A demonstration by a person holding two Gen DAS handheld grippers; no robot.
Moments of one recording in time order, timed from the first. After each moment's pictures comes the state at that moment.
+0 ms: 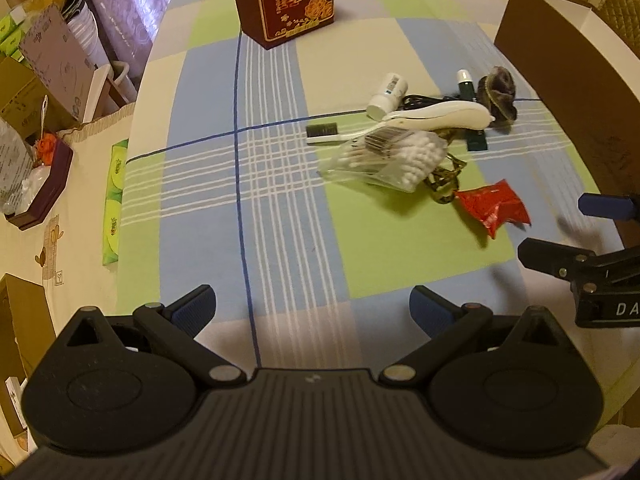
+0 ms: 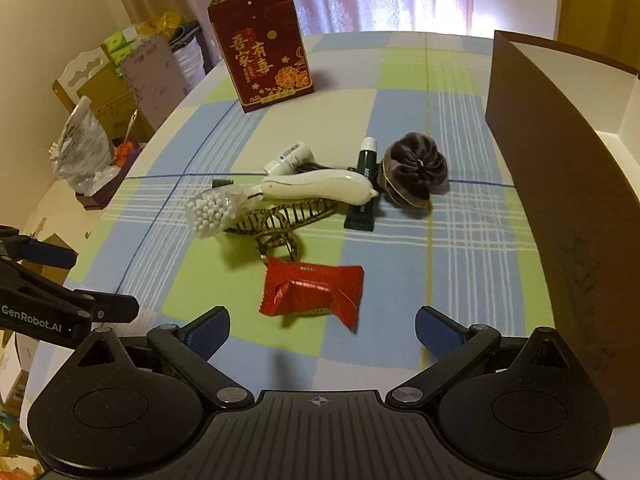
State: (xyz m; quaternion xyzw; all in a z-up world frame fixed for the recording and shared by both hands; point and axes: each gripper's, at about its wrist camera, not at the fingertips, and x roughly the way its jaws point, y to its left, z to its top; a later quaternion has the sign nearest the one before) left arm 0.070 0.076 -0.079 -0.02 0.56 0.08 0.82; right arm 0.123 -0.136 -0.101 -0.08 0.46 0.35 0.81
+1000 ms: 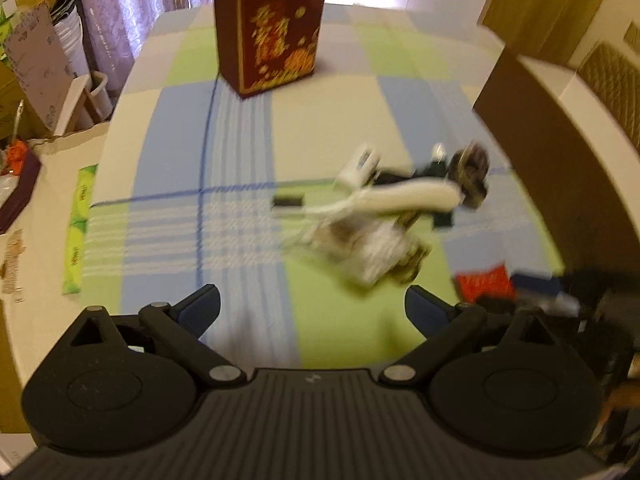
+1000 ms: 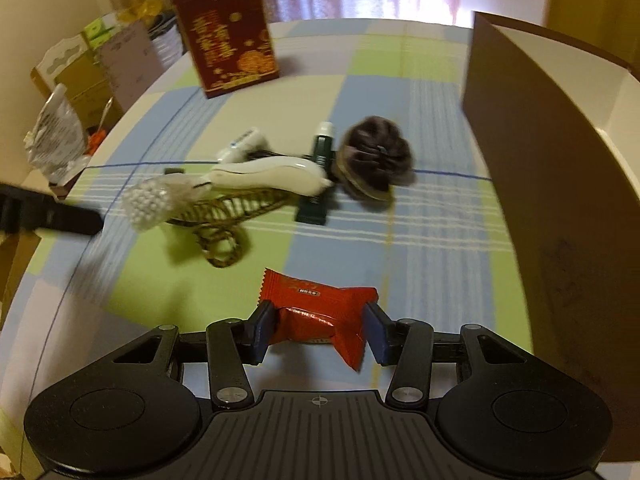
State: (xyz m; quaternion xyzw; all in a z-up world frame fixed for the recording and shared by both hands) left arm 0.109 0.080 -0.059 -0.09 0.51 0.05 0.86; right arm 0.145 -0.153 -0.122 -0.10 0.47 0.32 0.82
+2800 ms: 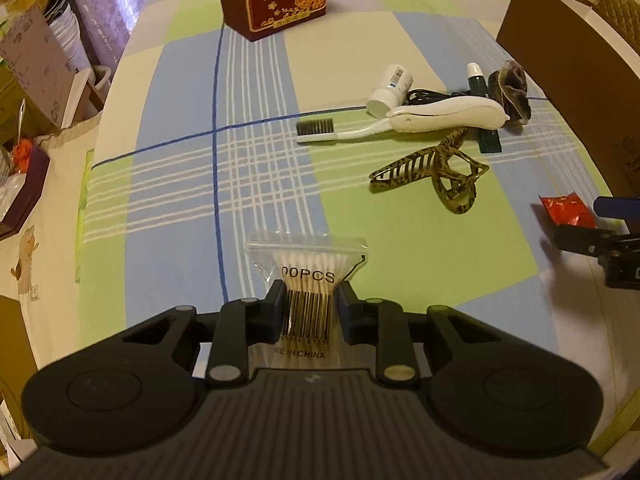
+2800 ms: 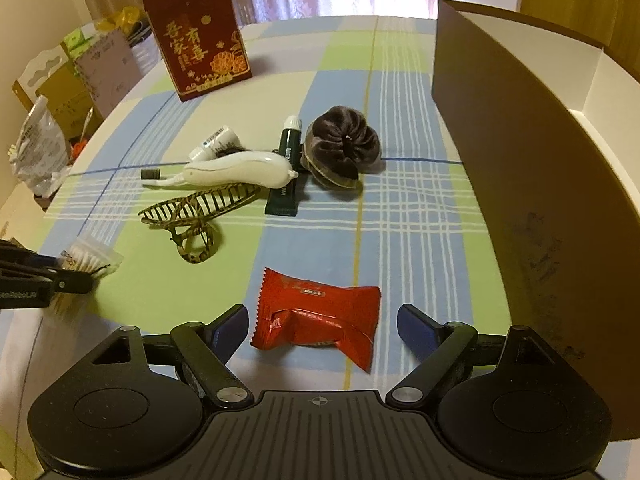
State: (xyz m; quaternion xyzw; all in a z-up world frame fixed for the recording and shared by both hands) left arm 0.086 0.086 -0.116 -0.03 0.55 0.06 0.83; right arm 0.146 -0.159 -0.127 -0.10 0.47 0.29 0.82
